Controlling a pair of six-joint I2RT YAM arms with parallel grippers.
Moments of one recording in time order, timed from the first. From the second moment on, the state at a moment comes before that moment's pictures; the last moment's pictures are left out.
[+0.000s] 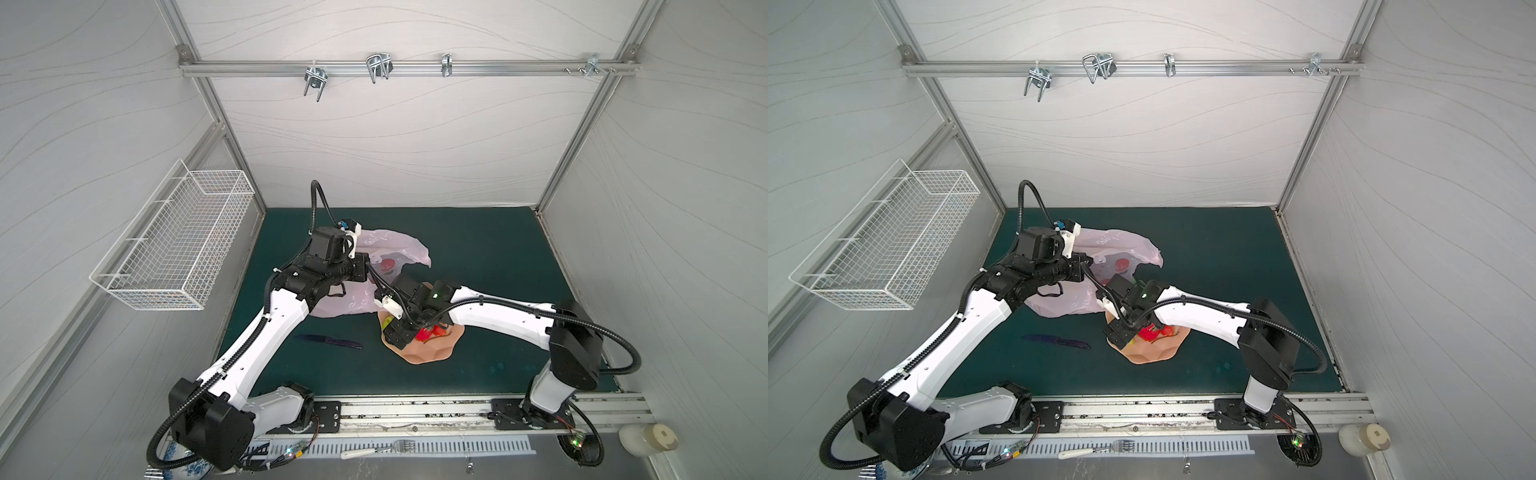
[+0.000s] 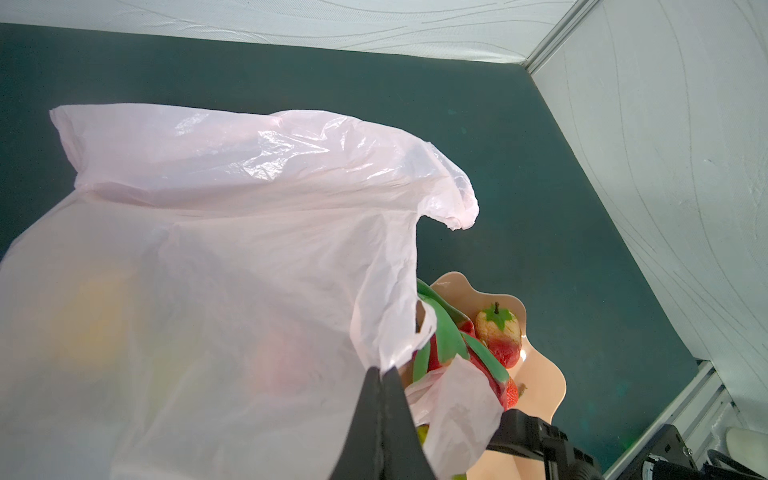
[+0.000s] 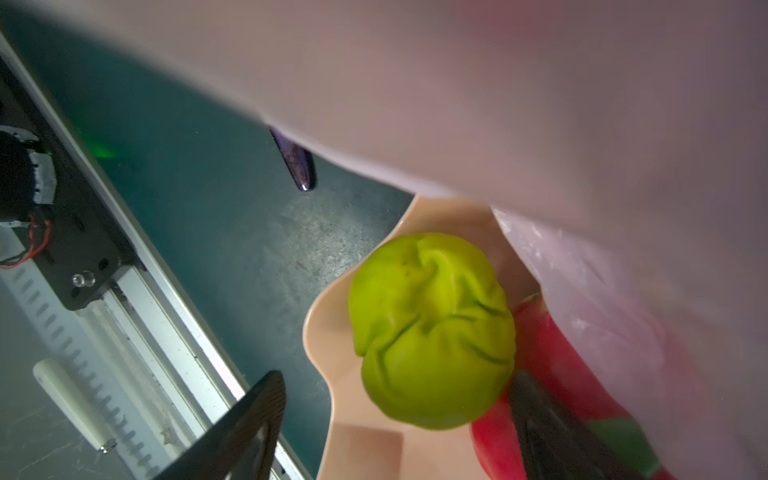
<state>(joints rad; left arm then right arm) -0.37 1.19 1.10 -0.59 0.19 -0.30 1.11 1.71 1.28 -0.73 -0.10 0.12</state>
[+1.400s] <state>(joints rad) -0.37 1.19 1.10 -0.60 0.19 -0.30 1.10 1.73 1.23 -0.64 -0.01 0.09</state>
